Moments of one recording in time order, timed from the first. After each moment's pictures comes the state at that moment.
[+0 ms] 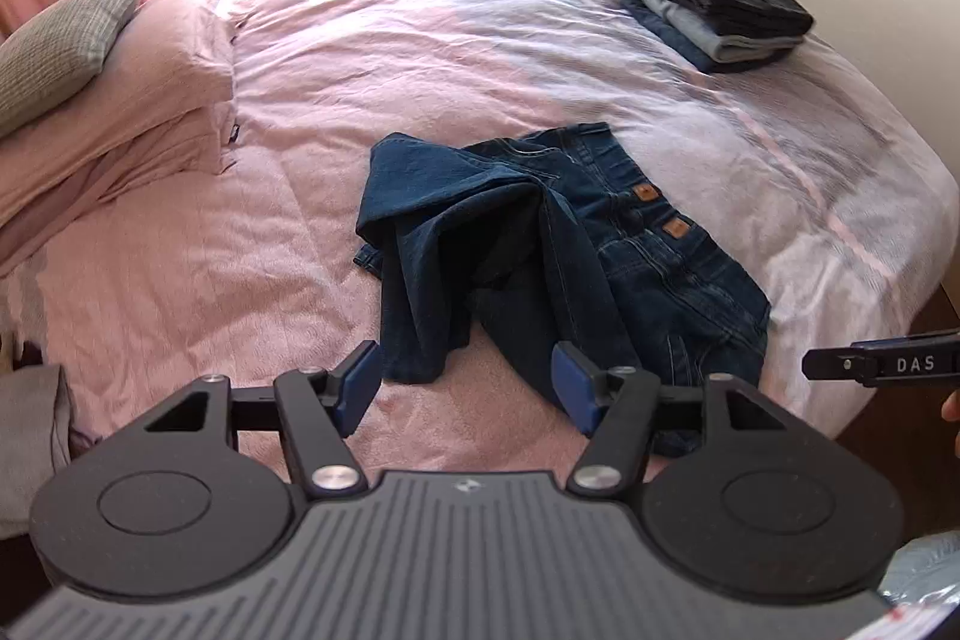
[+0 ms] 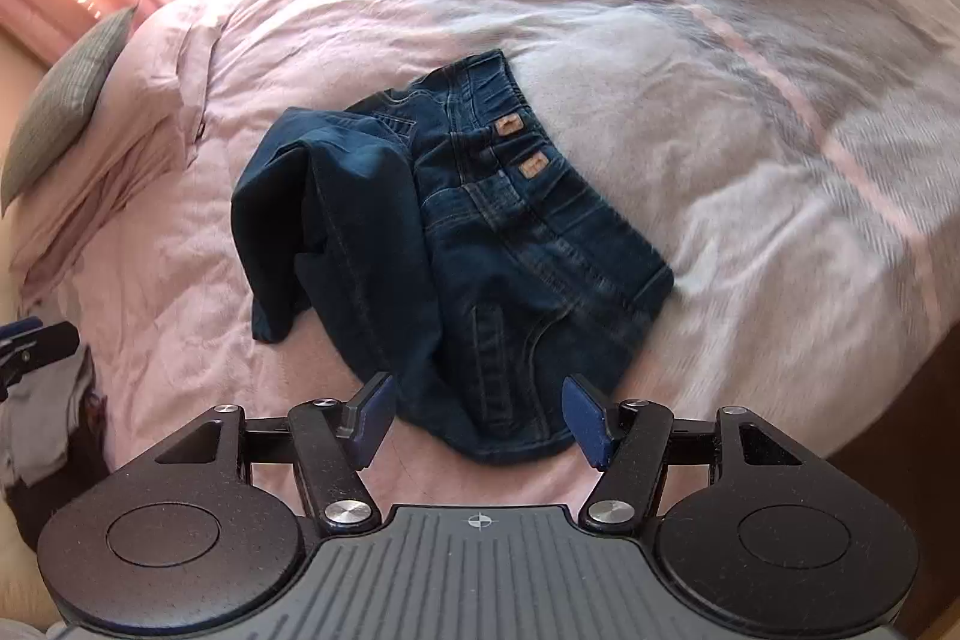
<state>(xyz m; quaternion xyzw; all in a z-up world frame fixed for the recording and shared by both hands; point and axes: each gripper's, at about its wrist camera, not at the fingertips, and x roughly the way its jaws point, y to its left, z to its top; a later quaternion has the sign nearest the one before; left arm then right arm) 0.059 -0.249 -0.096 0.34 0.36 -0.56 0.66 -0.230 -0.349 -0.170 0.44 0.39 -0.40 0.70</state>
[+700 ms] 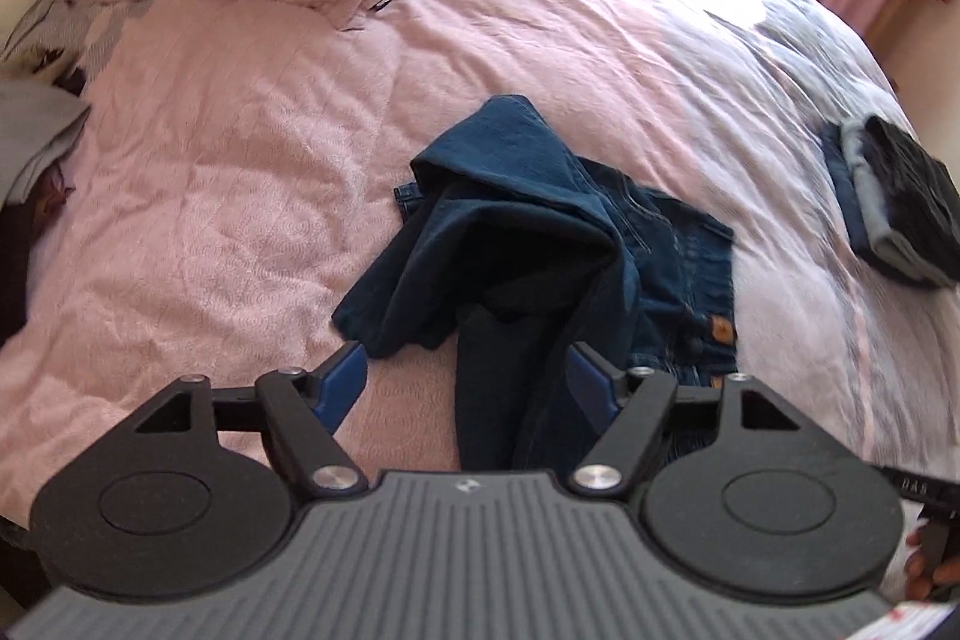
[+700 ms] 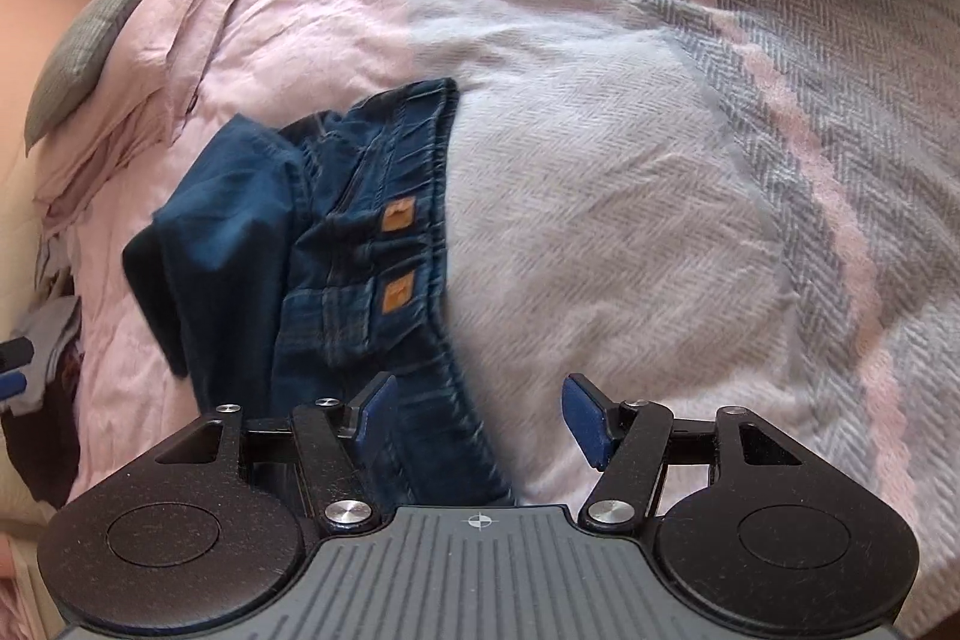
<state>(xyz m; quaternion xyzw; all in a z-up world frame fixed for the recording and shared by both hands) 0.058 -0.316 -0.165 0.16 0.51 -0.36 0.77 -0.286 -0.544 -0.270 0.44 0.41 -0.29 0.74</state>
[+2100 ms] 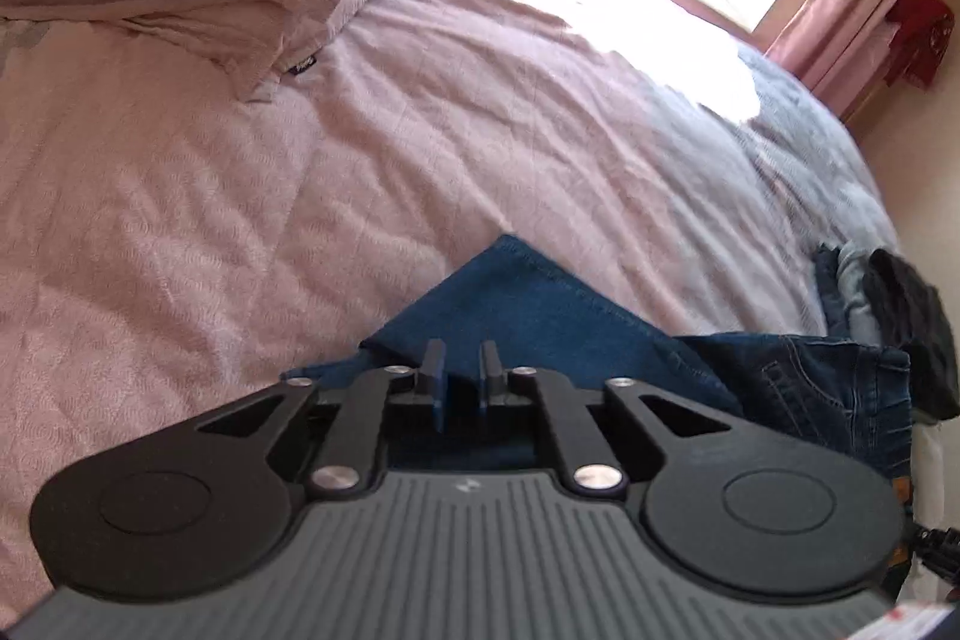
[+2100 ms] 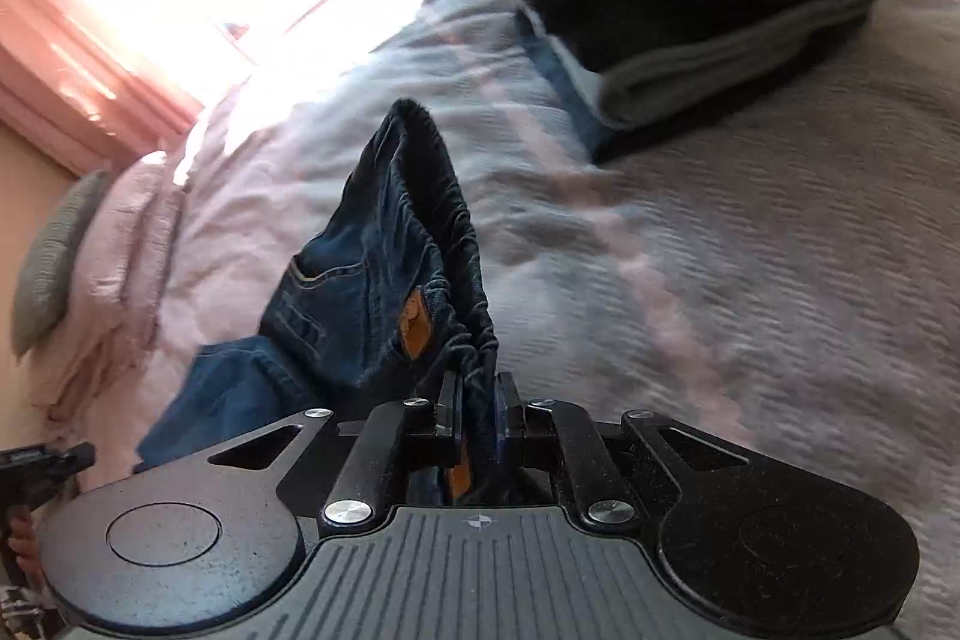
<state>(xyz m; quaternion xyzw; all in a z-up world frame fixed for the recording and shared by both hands) 0.150 -0.447 -0.234 0.09 0.50 -0.40 0.76 -0.361 -0.671 -0.257 0.47 0.31 -0.41 0.72</state>
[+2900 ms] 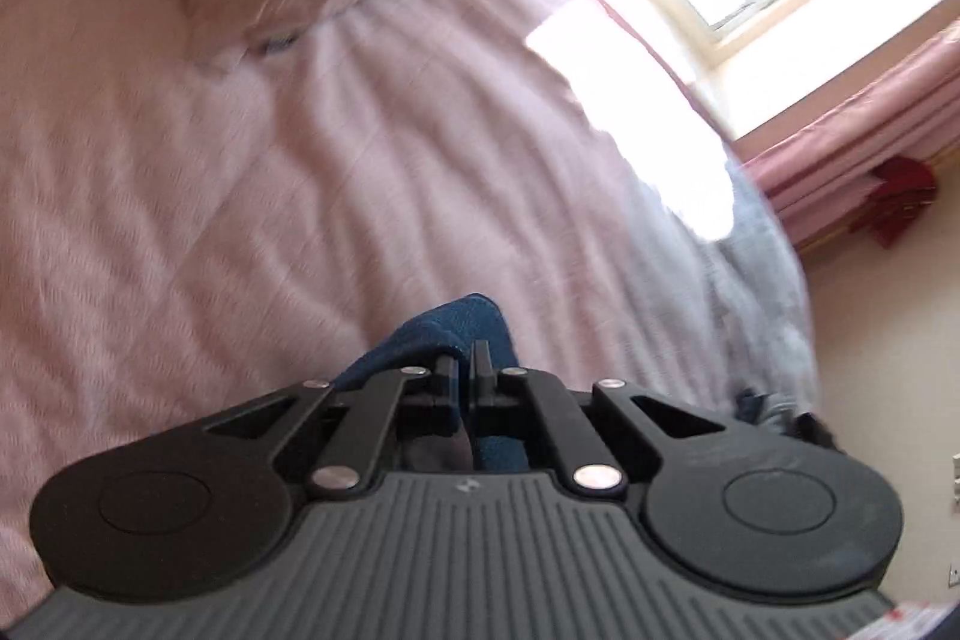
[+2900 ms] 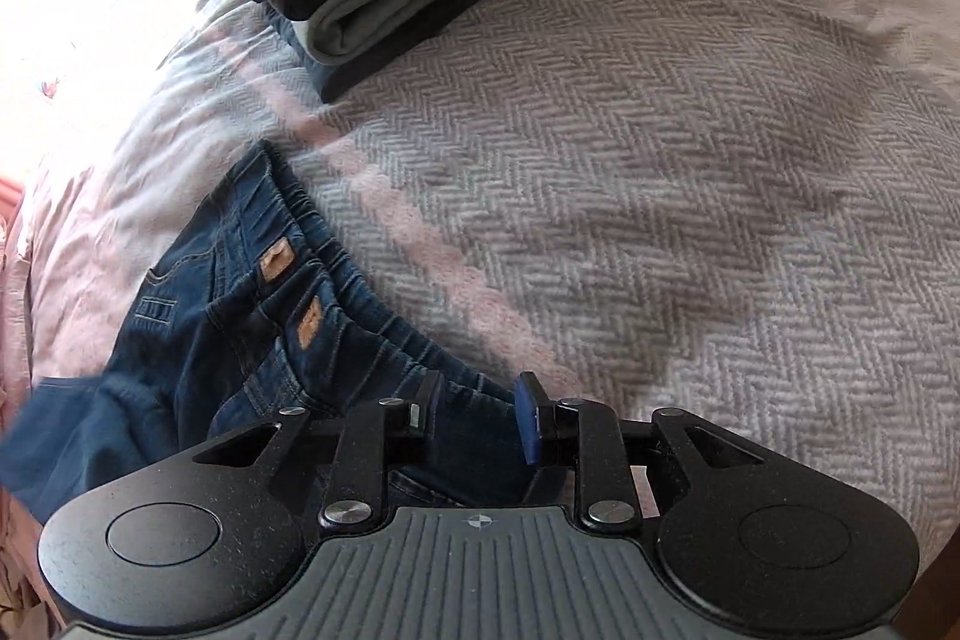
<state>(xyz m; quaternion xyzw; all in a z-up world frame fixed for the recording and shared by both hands) 0.227 -0.473 -0.237 -0.09 0.51 -0.43 0.74 -0.428 -0.639 -0.274 0.53 0.31 -0.50 0.61</state>
